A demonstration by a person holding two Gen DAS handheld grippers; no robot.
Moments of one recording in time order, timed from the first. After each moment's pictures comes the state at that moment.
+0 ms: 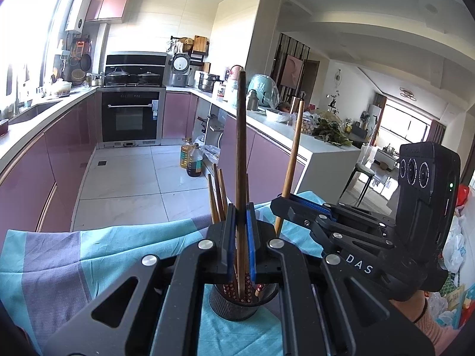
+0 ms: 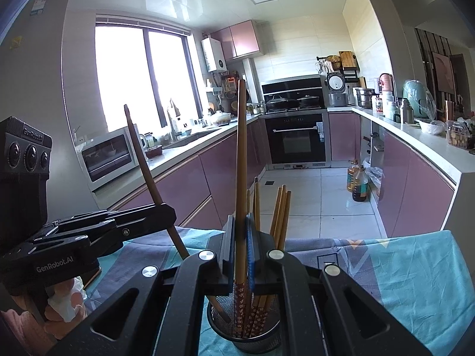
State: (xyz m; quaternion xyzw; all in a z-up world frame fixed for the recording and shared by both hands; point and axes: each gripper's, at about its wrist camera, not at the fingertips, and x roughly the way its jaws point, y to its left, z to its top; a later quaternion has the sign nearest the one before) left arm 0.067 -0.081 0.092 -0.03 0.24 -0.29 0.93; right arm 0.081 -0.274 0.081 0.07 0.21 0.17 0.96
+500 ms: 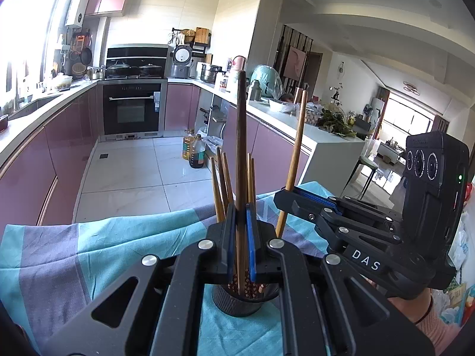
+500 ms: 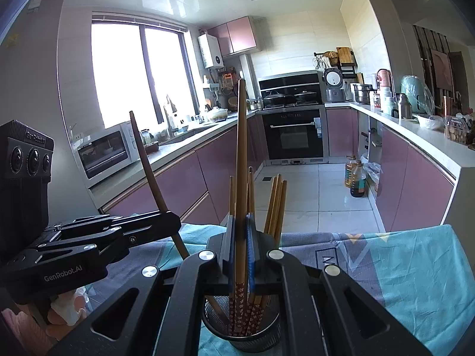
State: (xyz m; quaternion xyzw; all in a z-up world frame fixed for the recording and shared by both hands) left arm 0.083 -0.090 0.088 -0.02 0.26 -0.29 0.92; right arm 0.088 -0.277 0.070 0.07 0.22 0.17 0.96
